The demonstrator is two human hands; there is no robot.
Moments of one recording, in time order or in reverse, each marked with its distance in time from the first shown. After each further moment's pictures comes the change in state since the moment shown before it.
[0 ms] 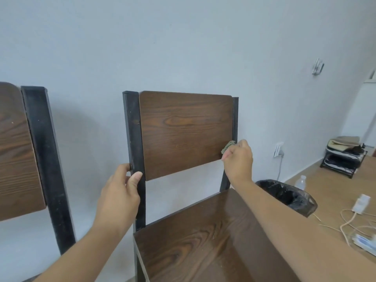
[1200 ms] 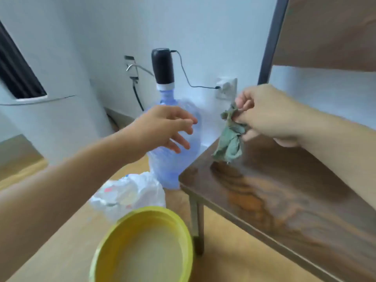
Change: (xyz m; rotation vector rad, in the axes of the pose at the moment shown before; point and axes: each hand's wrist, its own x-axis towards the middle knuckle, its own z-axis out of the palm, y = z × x) left_hand -0.384 -0.051 -0.412 0.080 0.298 -0.608; right_hand -0.453 -0.380 -0.103 0.708 -1.519 -0.554
